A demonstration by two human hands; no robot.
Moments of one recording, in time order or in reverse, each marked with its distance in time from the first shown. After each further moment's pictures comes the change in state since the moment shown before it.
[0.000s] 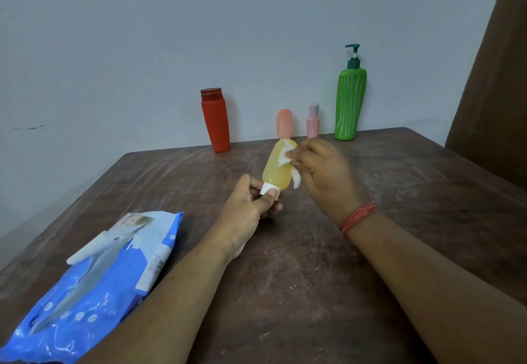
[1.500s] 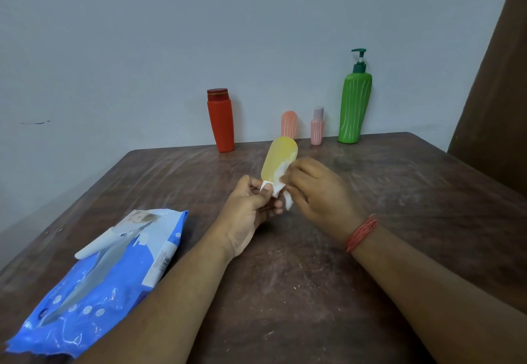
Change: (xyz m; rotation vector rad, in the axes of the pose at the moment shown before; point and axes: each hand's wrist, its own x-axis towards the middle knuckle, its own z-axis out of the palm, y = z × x) left_hand -0.002 0.007 -0.003 -0.262 -0.043 -0.037; right_hand -0.011 -0.016 0.004 -0.014 -0.085 -0.134
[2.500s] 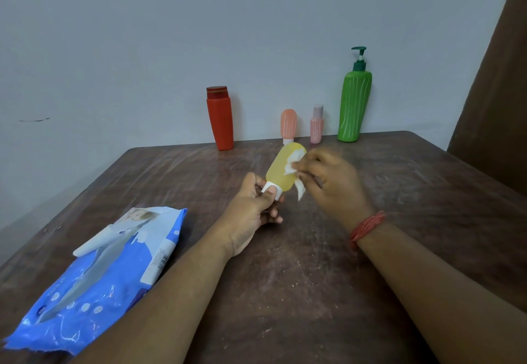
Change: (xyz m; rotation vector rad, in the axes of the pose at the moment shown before) left_hand -0.001 -0.002 0.002 0.203 -0.073 0.002; right_hand -0.003 0.020 -0.003 0.076 0.116 0.201
